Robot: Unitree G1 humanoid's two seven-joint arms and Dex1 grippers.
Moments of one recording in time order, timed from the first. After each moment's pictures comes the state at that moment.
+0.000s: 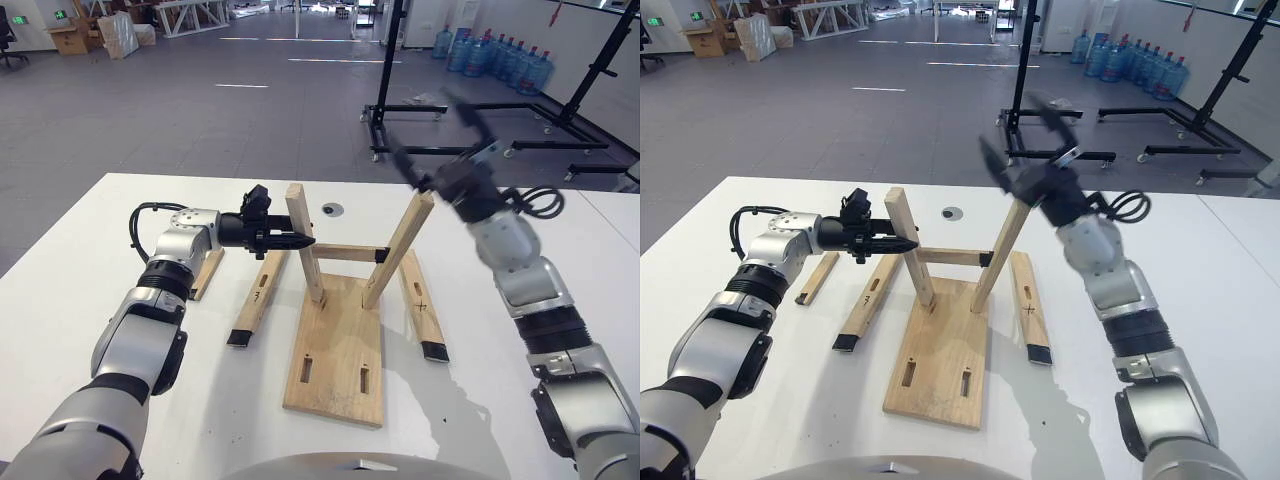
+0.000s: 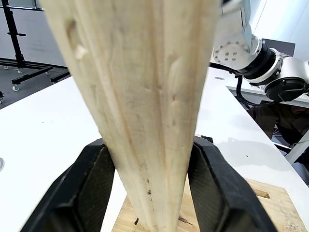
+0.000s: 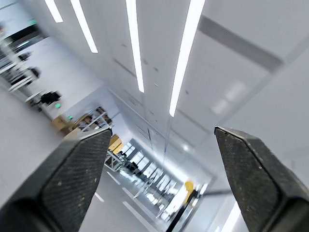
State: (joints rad) left arm -0.85 0.40 -0.22 0.85 -0.43 0.11 -1.45; right arm -0.55 -0.57 0.05 0.14 0.06 -0.47 0.13
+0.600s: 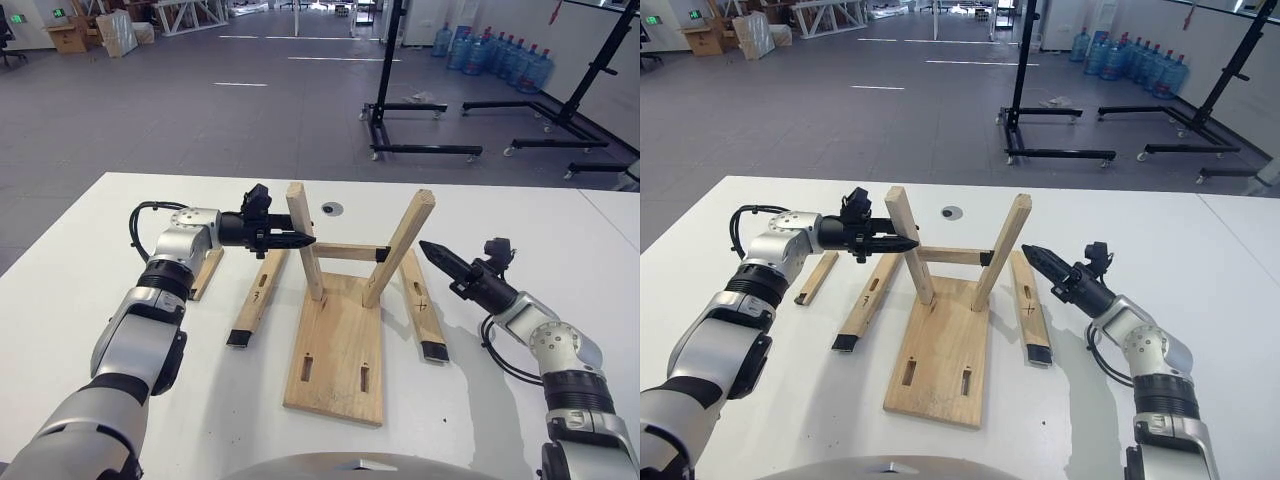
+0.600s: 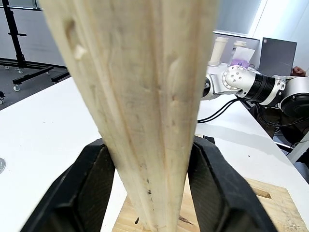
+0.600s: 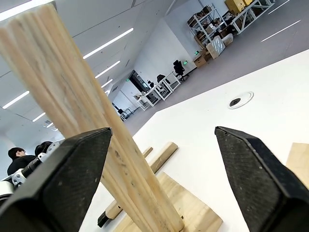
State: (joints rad) left arm -0.84 0.40 -0.23 0.85 -0.43 0.11 -1.44; right arm -0.23 -0.51 -0.25 0.34 0.98 0.59 0.93
